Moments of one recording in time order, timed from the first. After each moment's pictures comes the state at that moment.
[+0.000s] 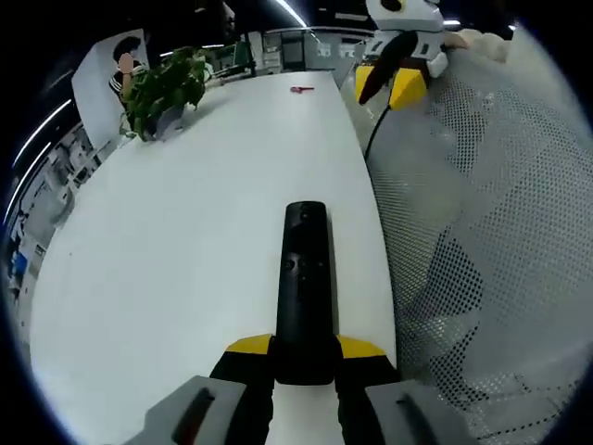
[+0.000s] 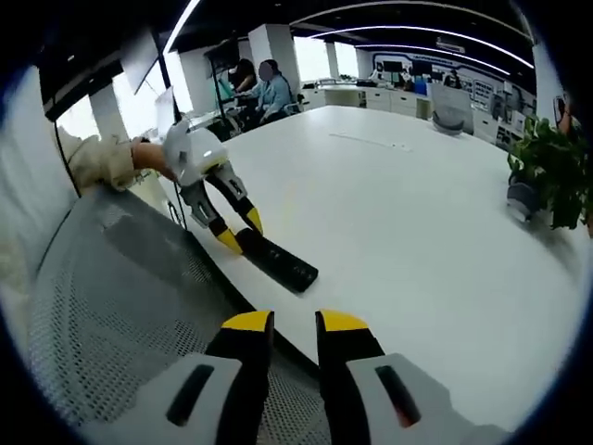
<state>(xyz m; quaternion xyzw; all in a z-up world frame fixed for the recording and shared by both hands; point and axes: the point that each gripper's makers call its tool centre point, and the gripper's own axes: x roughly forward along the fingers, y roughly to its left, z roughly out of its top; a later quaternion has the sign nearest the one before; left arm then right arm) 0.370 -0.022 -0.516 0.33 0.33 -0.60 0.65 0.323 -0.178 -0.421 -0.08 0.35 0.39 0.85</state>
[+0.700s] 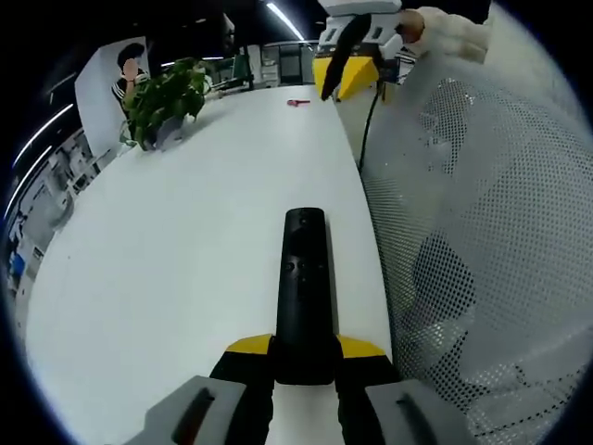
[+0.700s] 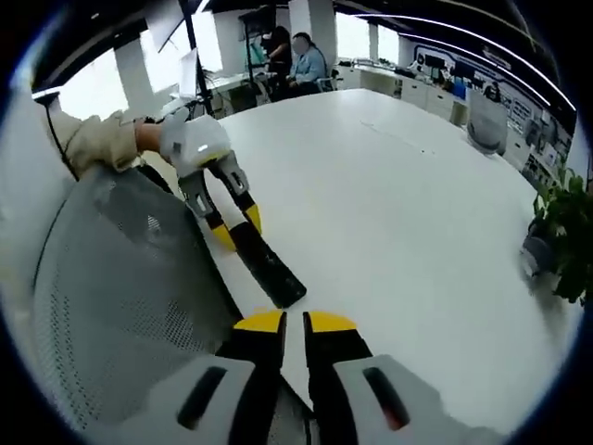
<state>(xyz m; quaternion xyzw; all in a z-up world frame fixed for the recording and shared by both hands) 0.369 -0.023 -0.516 0.31 0.31 -0.61 0.66 0.369 -0.153 -0.421 -0.19 0.39 0.44 0.78</state>
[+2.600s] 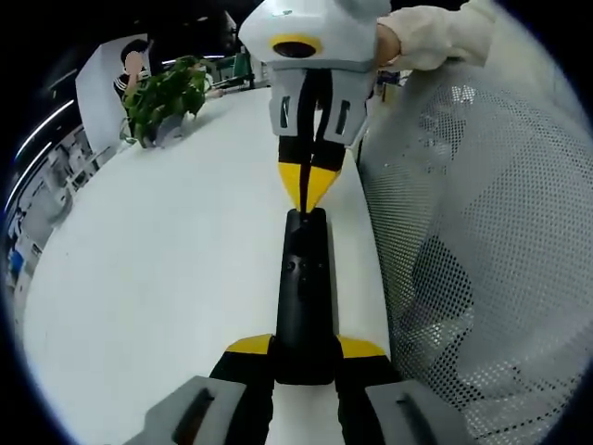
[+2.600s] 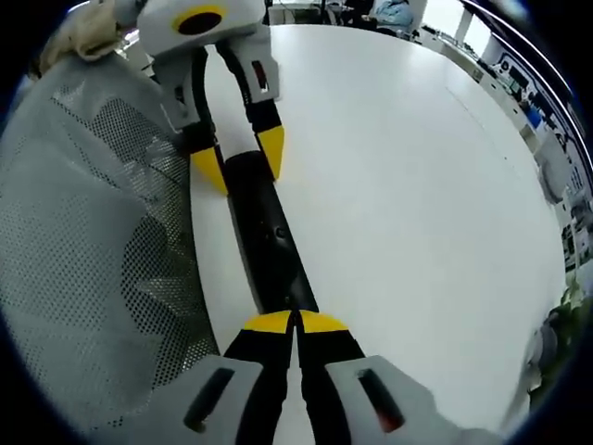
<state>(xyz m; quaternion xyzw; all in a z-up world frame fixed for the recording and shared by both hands) 0.367 -0.019 -0.518 0.30 0.32 -0.62 0.65 0.376 -0.116 -0.511 -0.36 0.45 0.49 0.65</state>
